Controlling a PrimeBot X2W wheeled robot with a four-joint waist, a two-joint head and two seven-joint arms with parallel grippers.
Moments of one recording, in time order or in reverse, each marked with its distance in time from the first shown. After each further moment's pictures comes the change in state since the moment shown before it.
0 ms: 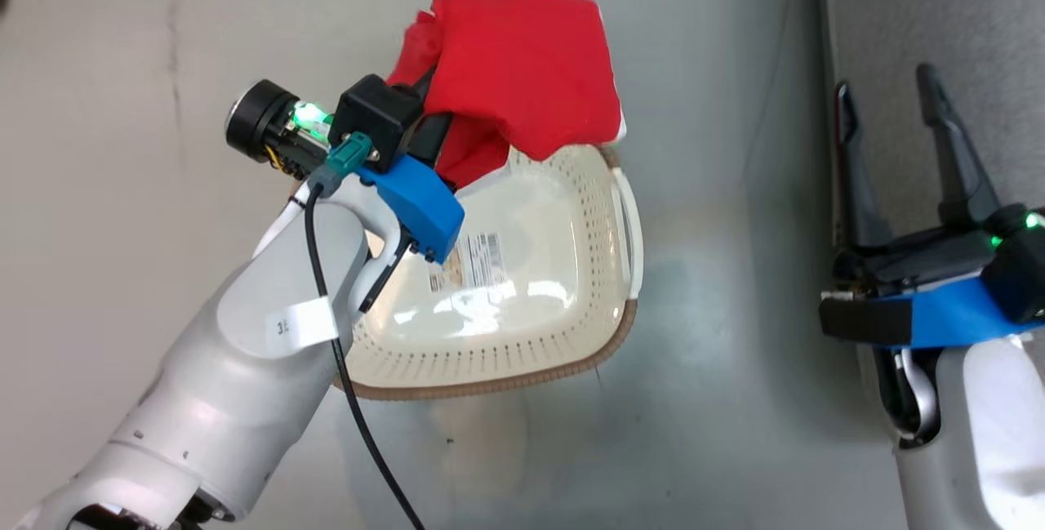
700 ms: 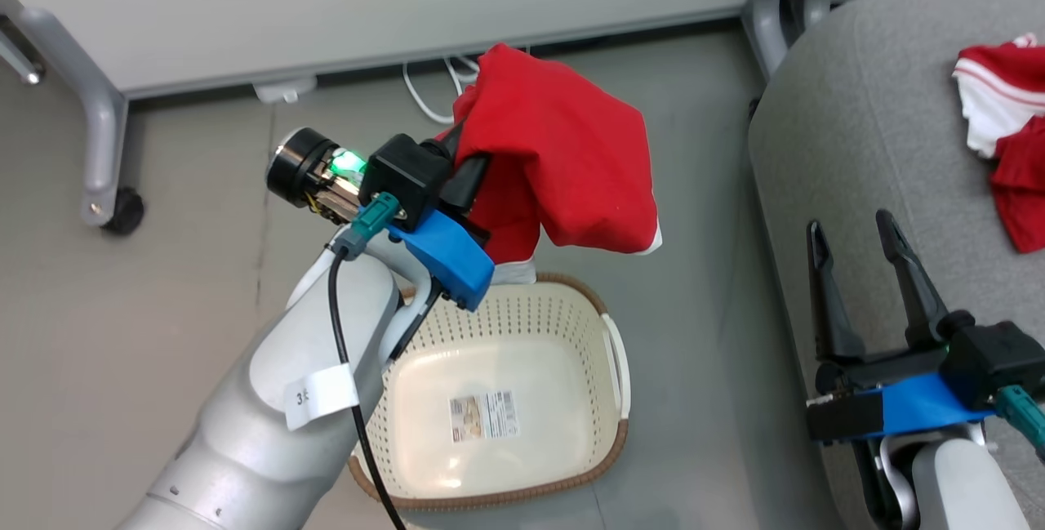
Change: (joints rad) left arm 0.143 -0.047 0.110 -0.130 0.108 -0.030 0.000; right arm 0.193 0.030 -0.016 0.076 0.017 0.000 0.000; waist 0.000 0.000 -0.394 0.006
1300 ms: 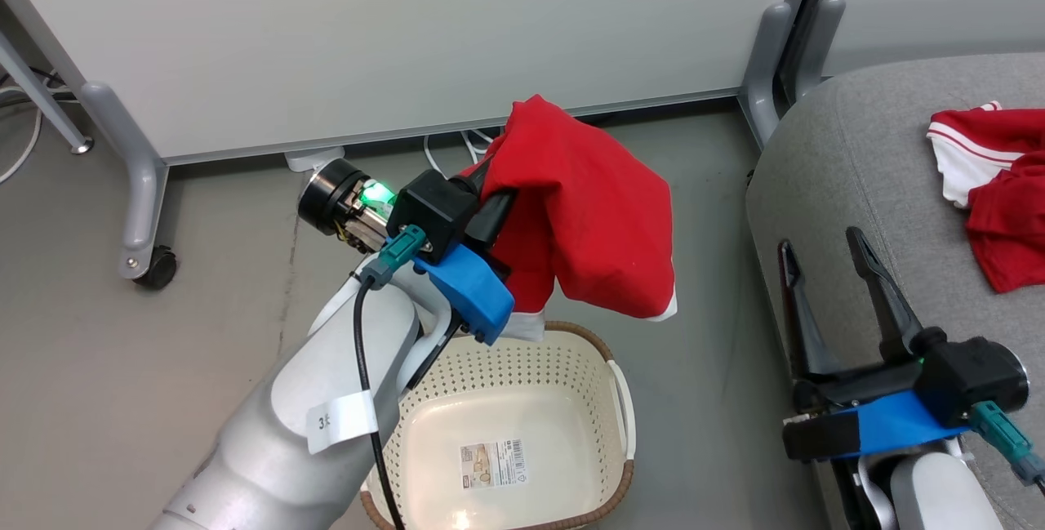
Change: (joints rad) left arm 0.038 -0.005 -0.054 -0.016 -0.016 -0.004 0.000; right arm 0.045 0.007 0.041 -0.023 -0.001 0.000 0.000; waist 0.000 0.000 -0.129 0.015
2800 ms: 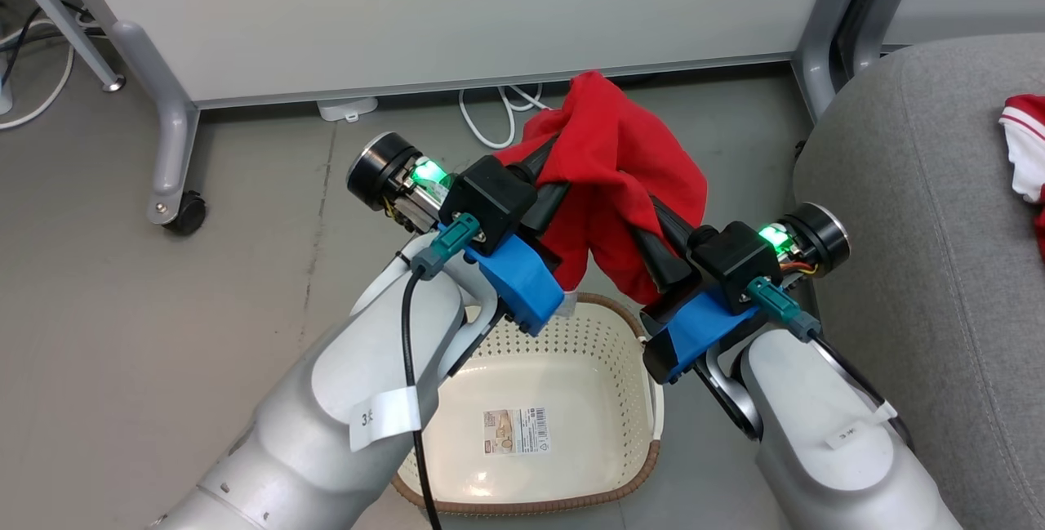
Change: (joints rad) left arm -0.056 -0.050 -0.062 -0.008 -0.006 0.000 0.000; right arm -0.418 0.002 0.353 0.400 -0.111 0.000 0.000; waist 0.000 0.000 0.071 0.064
